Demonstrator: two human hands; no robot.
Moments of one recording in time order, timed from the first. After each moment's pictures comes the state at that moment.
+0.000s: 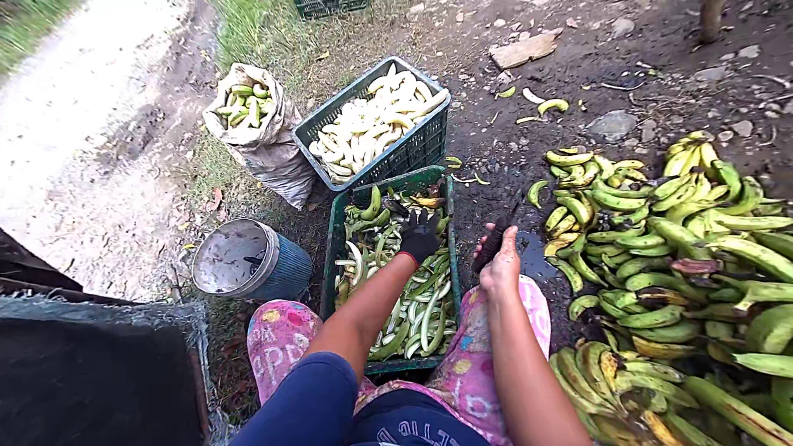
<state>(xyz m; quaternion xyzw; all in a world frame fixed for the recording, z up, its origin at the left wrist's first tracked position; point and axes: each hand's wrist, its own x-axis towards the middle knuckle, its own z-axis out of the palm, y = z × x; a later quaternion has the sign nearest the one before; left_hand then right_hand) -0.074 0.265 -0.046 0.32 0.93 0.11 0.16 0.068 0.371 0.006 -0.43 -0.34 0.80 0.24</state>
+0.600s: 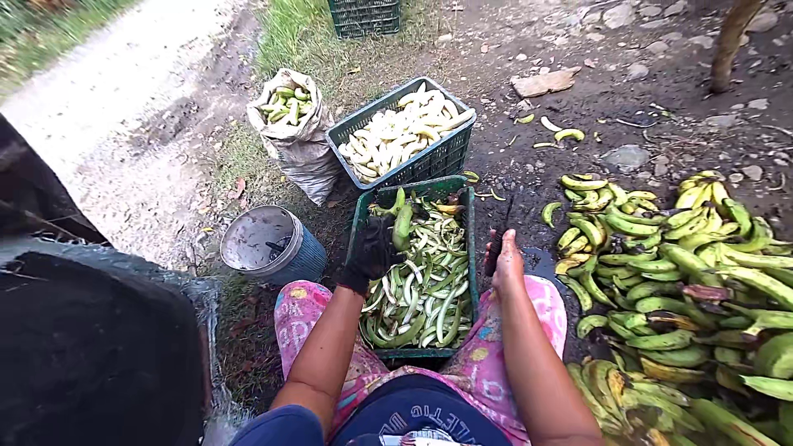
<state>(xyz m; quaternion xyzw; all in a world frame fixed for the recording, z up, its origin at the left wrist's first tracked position) -0.056 0.083 0.039 0.12 0.50 0.78 0.35 0.063 0.353 0.001 -0.42 -0.50 0.74 0.17</state>
